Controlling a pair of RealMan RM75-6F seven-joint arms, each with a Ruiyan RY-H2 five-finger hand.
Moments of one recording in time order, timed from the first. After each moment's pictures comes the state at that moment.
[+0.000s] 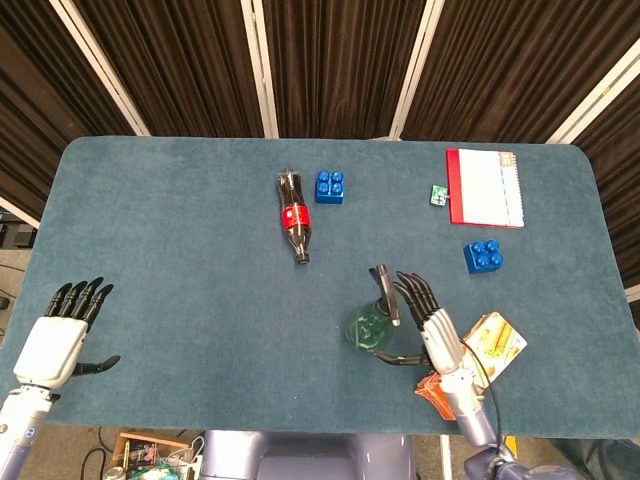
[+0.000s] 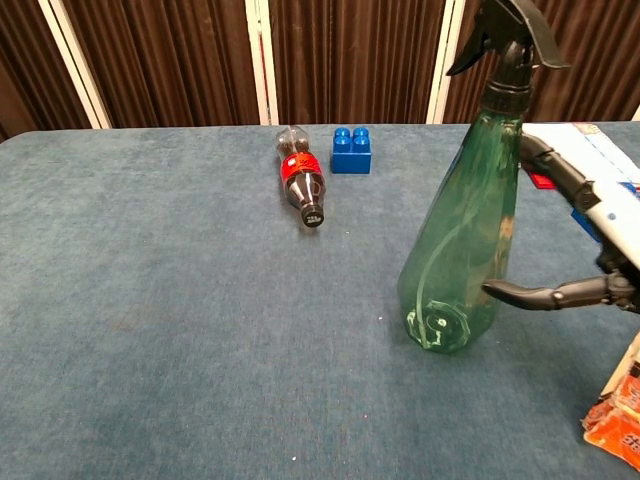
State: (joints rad) left arm -0.19 -1.13 0.02 -1.73 1.48 1.36 0.28; right arm 0.38 -2.05 -0.01 -0.51 -1.68 1.75 0.78
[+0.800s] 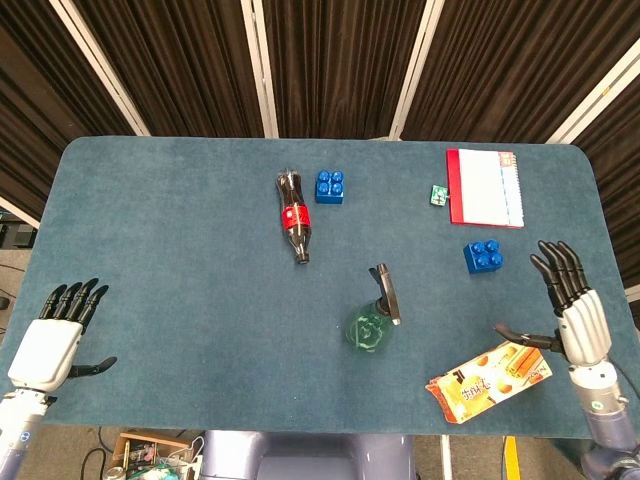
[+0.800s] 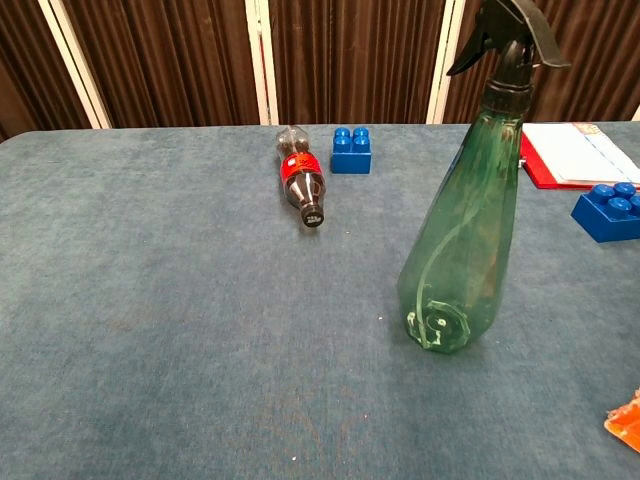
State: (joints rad) left arm -0.17 -1.12 0.02 -1.74 1.49 1.37 0.27; right arm 0.31 -1.59 0.06 -0.62 -1.63 1.91 0.76
